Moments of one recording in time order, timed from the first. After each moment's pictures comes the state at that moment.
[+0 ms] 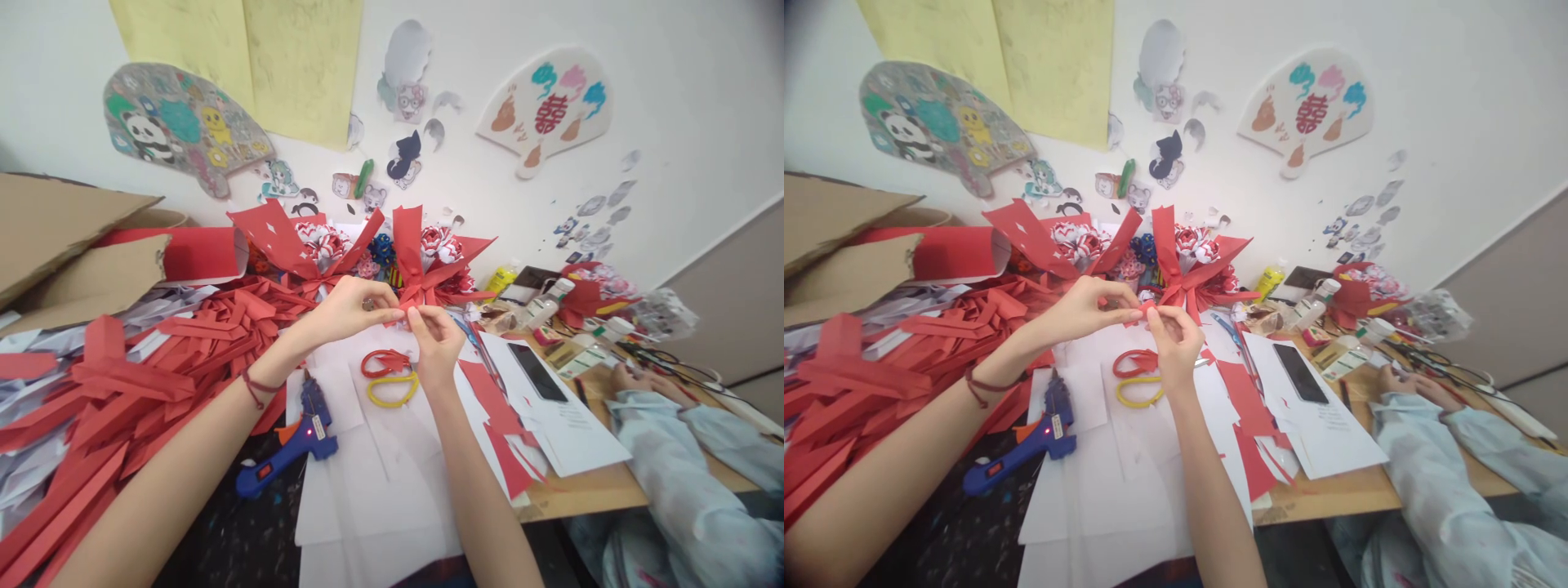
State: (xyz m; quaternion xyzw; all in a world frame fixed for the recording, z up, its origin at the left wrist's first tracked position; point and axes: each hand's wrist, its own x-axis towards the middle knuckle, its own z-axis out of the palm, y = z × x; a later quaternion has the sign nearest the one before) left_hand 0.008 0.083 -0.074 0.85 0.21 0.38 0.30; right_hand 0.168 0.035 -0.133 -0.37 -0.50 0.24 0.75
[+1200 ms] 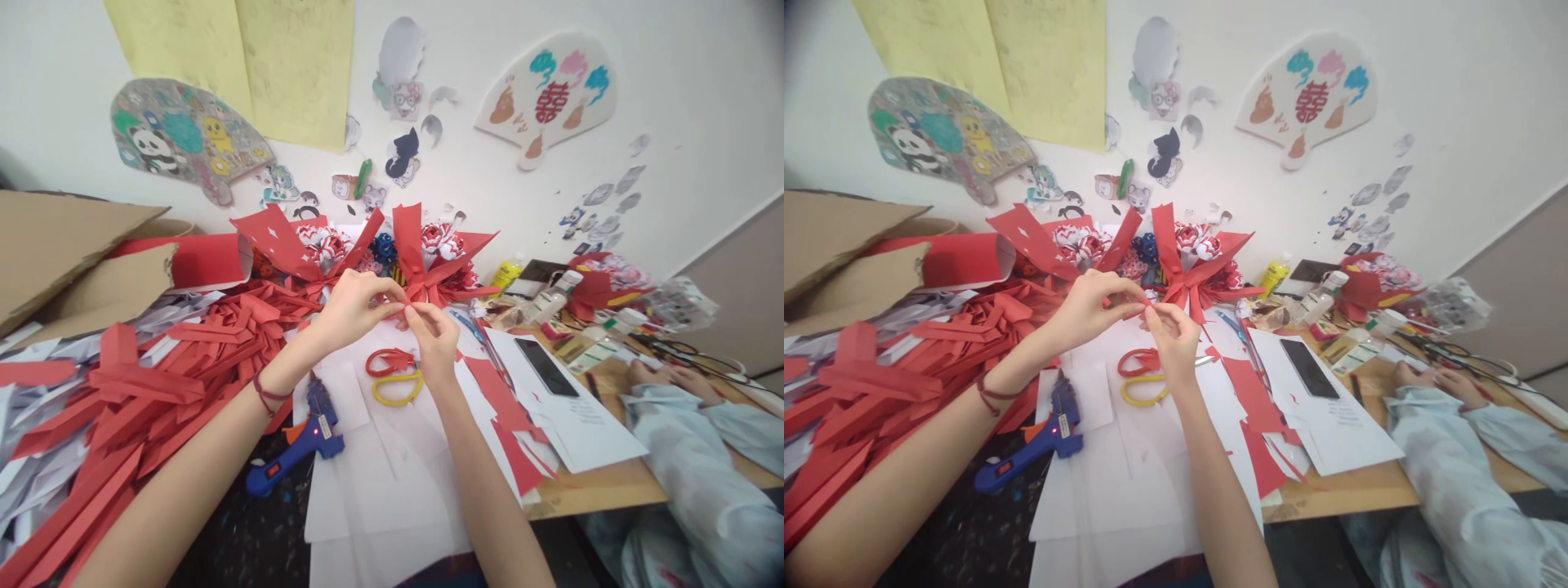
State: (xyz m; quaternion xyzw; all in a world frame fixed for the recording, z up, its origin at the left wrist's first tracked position) left_hand 0.015 0.083 -0.077 0.87 0.25 0.42 0.10; right_hand 0.168 0.035 -0.132 -0.39 -0.51 0.30 0.71
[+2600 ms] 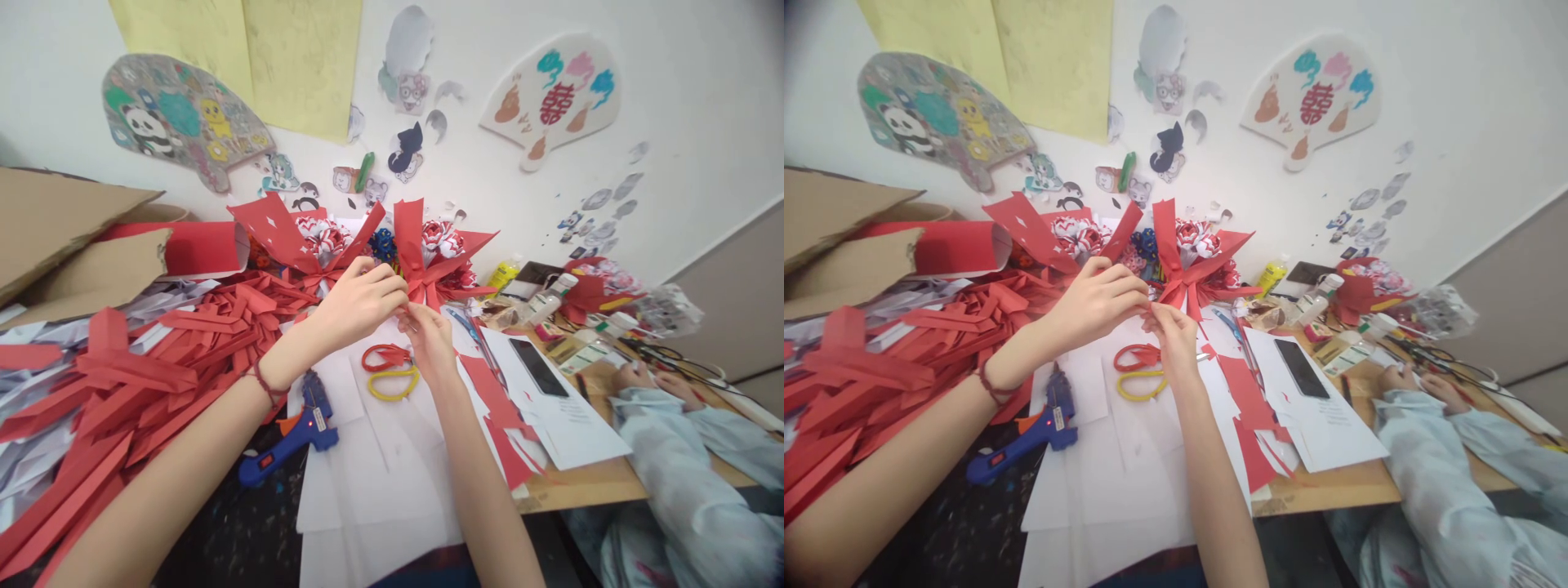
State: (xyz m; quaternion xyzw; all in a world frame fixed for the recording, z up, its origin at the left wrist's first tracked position) left_hand 0.014 0.076 -0.079 0.90 0.17 0.32 -0.24; right_hand 0.178 0.046 -0.137 -0.36 -0.41 0.47 0.69
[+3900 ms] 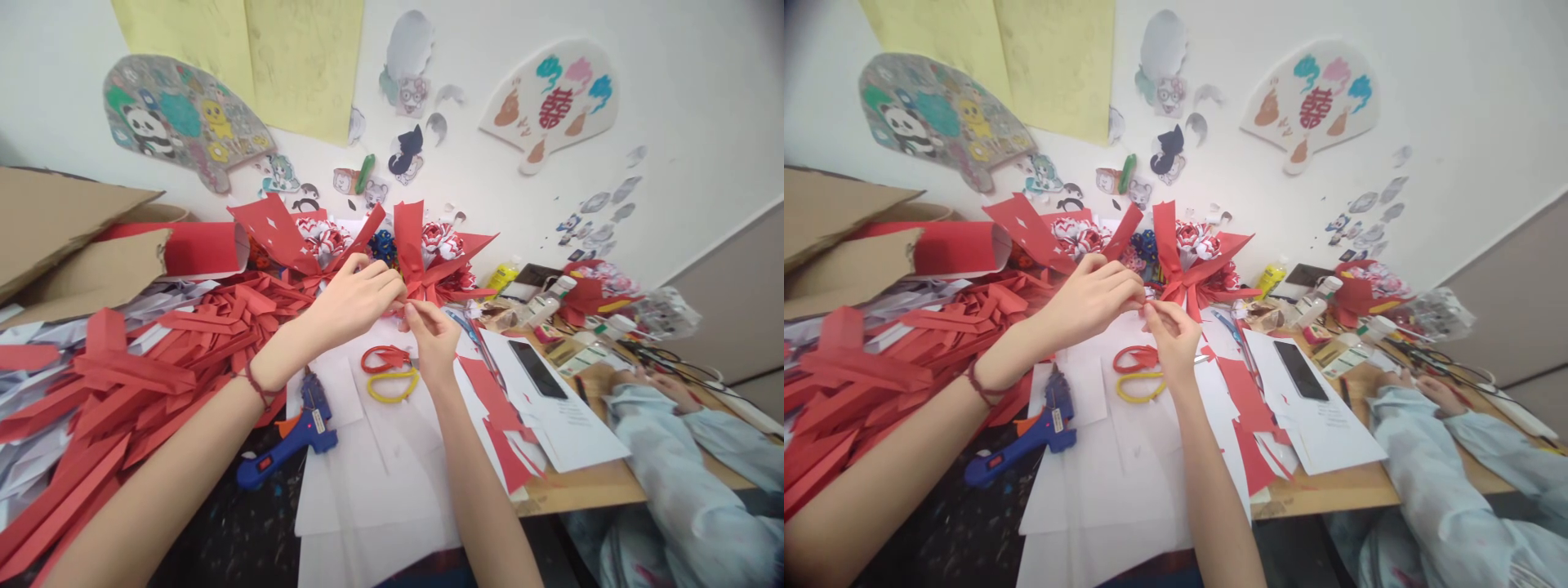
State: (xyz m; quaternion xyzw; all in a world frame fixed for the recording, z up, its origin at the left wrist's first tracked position) left_hand 0.010 0.080 -0.076 0.89 0.19 0.33 -0.24; right_hand 0.174 0.038 -0.135 -0.38 -0.55 0.26 0.70
